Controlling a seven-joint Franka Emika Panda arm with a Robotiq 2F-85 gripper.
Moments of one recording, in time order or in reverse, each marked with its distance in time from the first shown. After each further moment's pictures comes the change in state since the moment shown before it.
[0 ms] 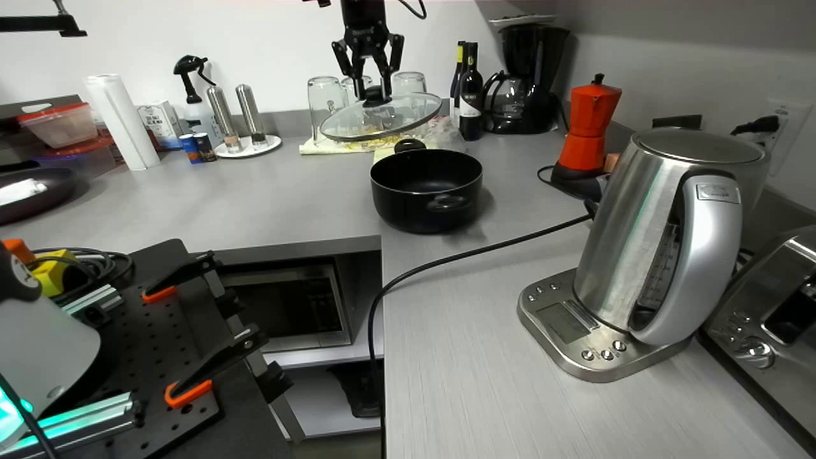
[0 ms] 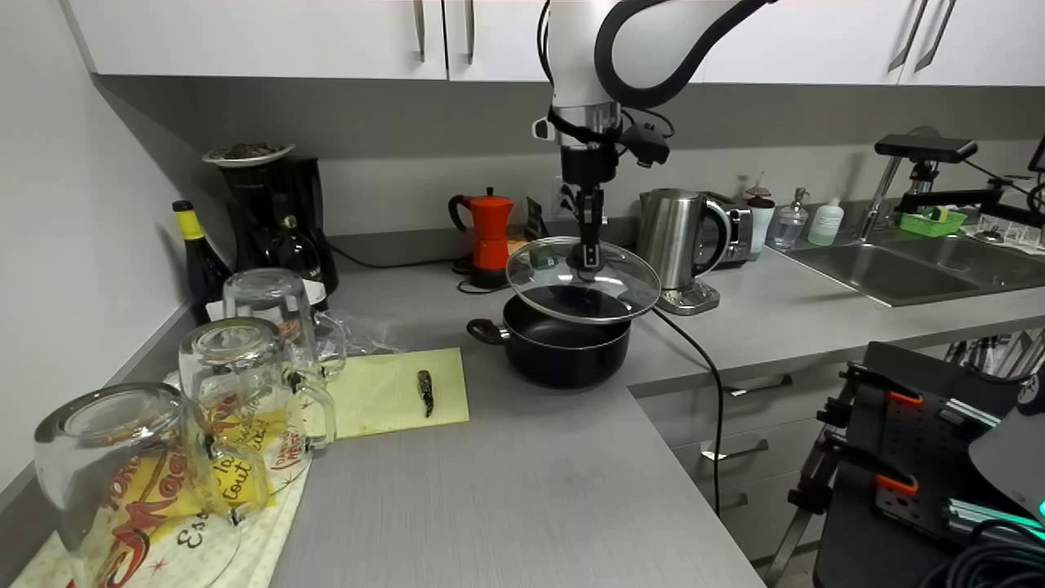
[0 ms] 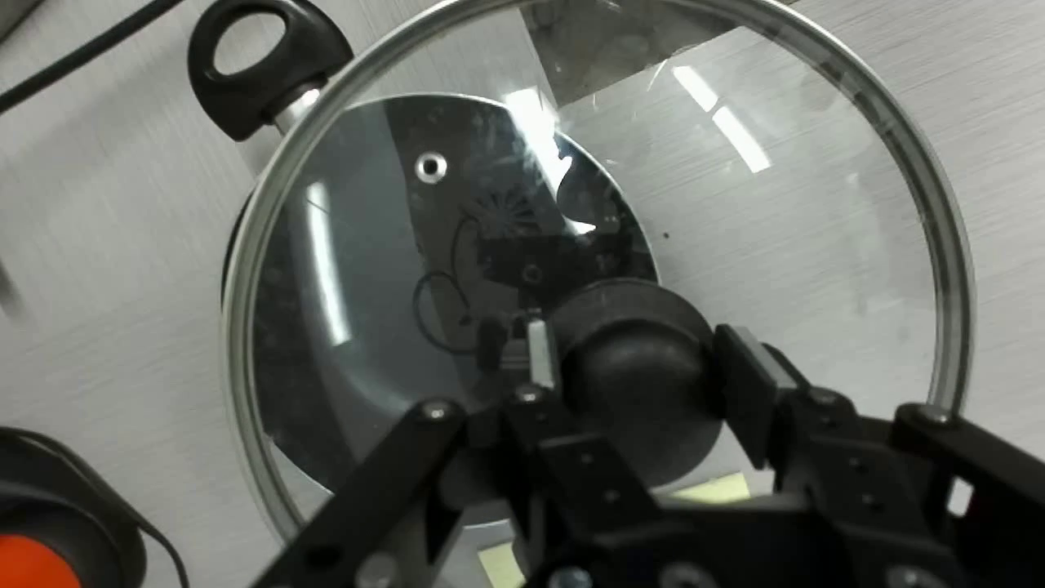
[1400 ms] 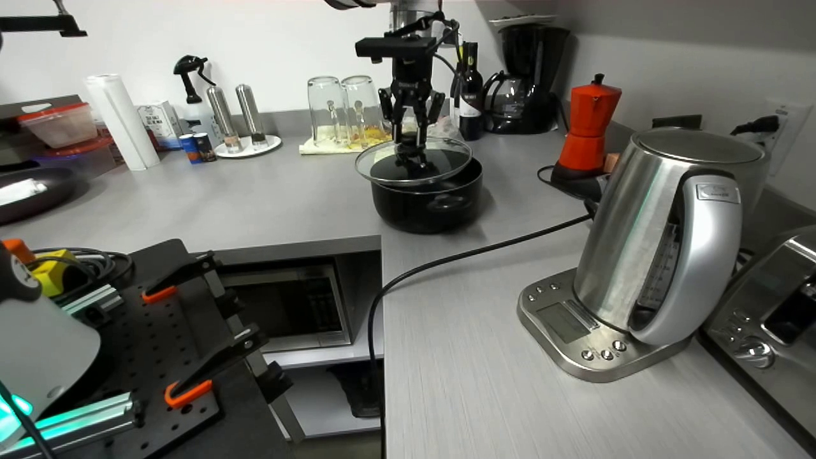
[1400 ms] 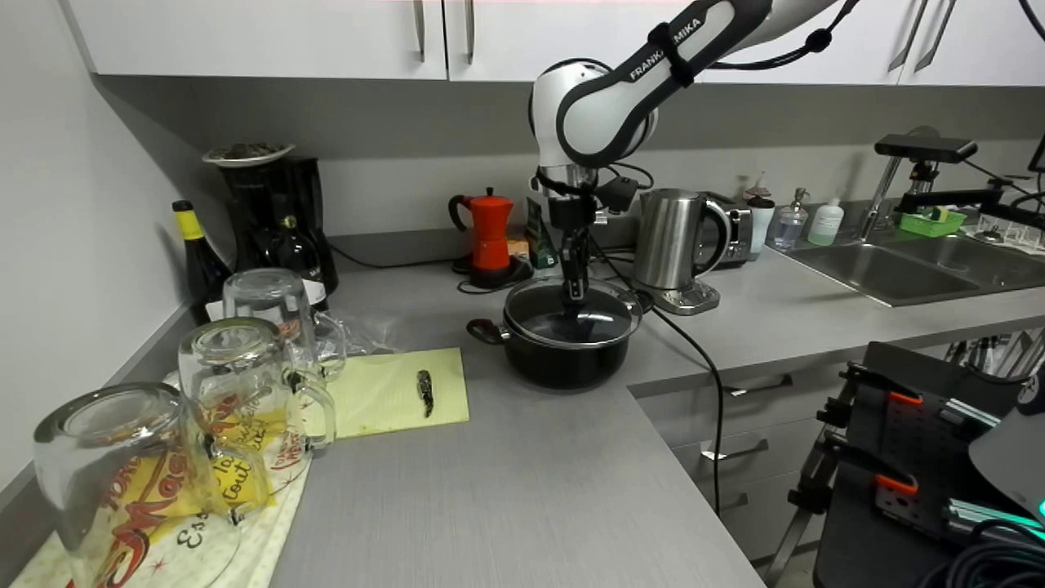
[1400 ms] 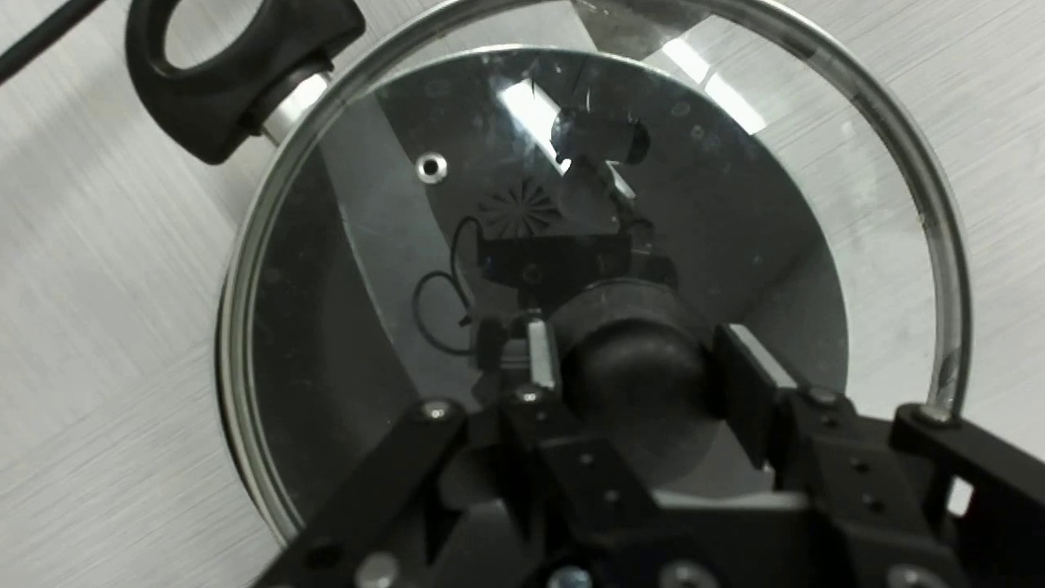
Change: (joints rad) arm -0.070 0.281 -0.031 0.203 0.063 0.001 0.000
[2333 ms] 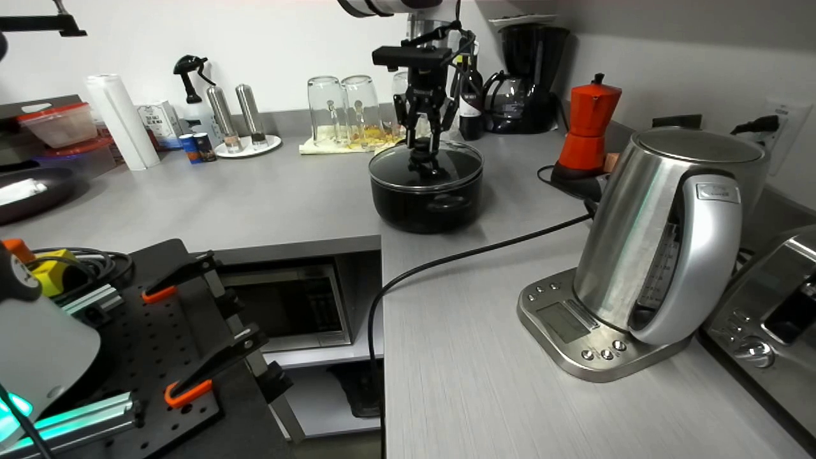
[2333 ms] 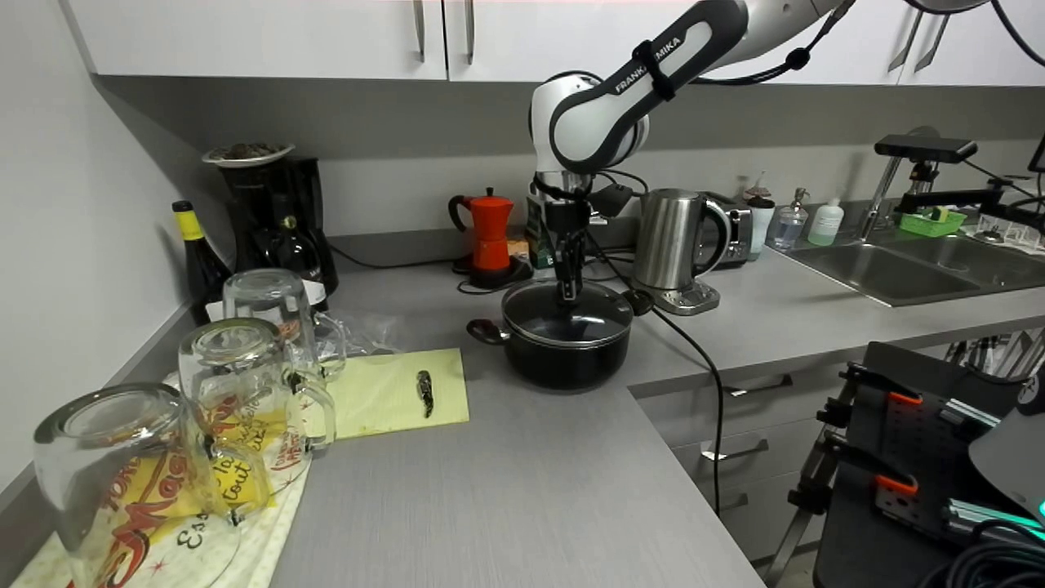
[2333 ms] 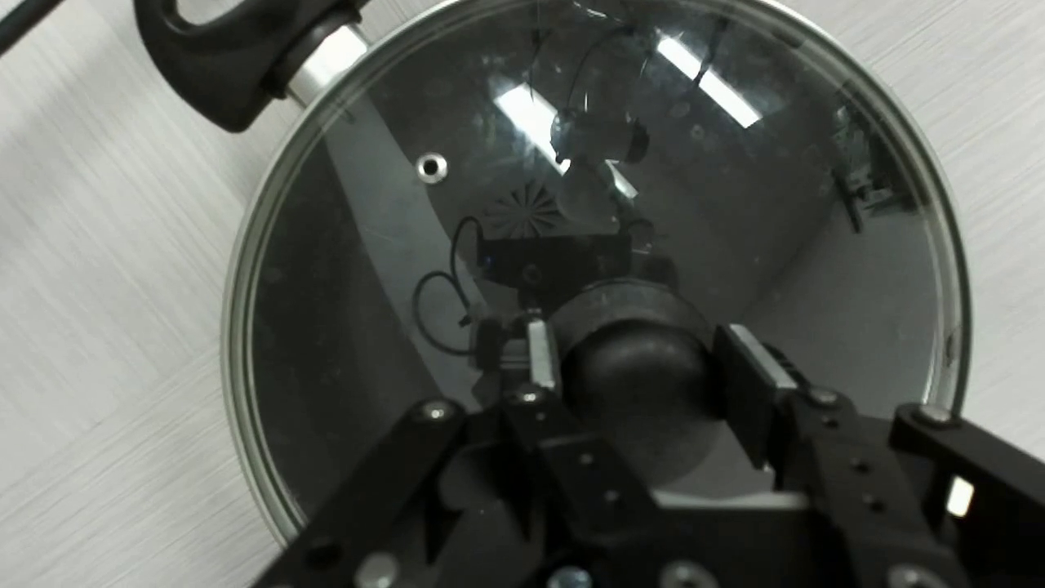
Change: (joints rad) arm -0.028 0.079 -0.003 0.090 0.023 -0.003 0.000
